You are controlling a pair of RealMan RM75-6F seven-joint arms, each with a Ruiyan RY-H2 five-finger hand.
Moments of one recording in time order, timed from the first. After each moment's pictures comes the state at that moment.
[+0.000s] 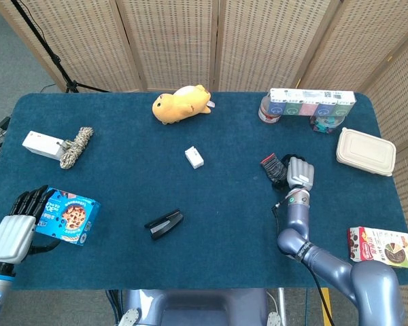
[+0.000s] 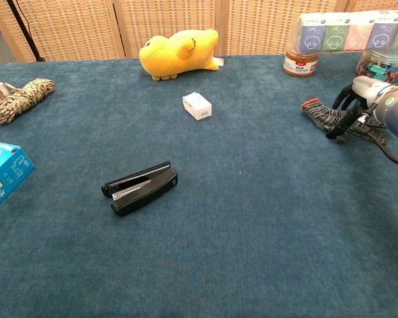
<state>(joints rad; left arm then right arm) -0.15 -1.10 -0.01 -1.75 1.49 1.38 0.08 0.85 -1.84 0.37 -0.86 -0.42 0.92 -0.48</state>
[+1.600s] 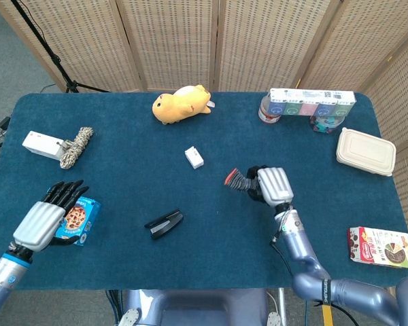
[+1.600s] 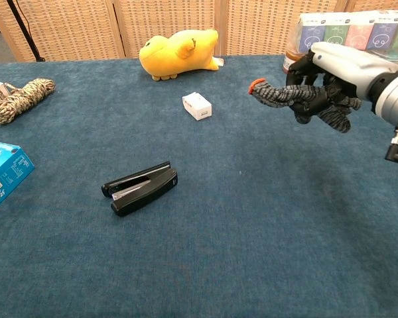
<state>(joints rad) -0.33 -1.00 -0.02 -1.80 1.58 1.16 0.04 0.66 -1.60 0.23 -1.47 -1.14 1.13 -0.26</state>
